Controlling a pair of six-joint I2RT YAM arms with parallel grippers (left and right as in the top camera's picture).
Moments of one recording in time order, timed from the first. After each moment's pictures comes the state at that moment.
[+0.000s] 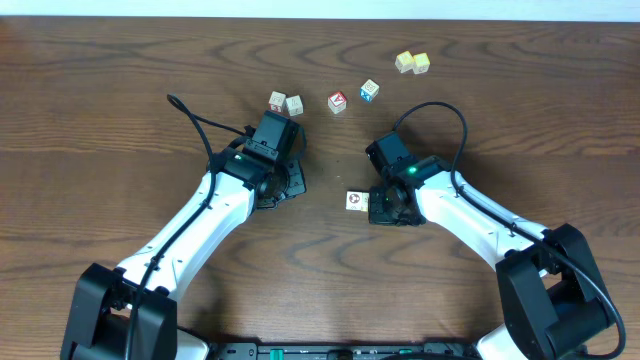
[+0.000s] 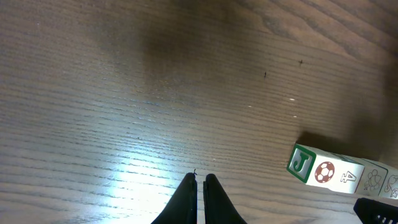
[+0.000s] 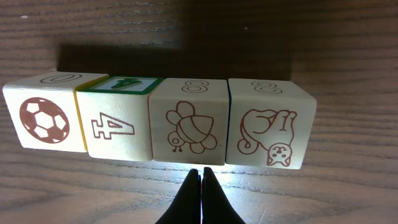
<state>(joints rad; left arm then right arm) -0.44 1.57 1.06 -0.69 0.04 -0.67 0.52 1.73 1.02 -0.74 -0.02 0.58</state>
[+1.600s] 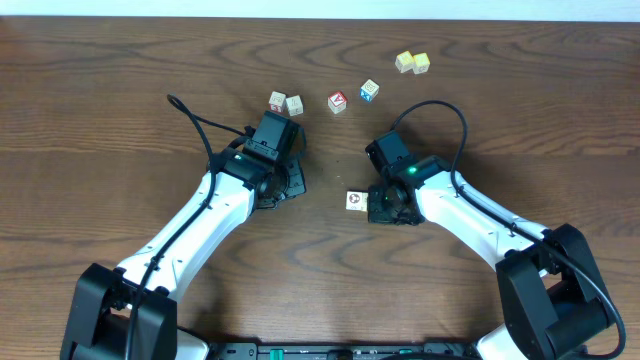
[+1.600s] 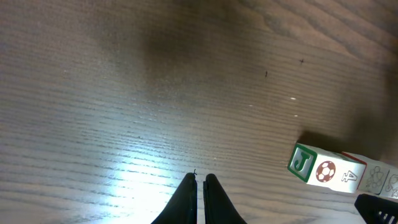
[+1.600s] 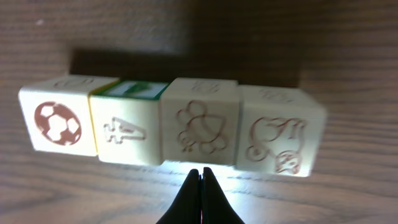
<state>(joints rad) -0.44 1.57 1.06 -0.70 0.04 -0.67 0.52 1.73 1.02 -0.72 -0.05 0.56</state>
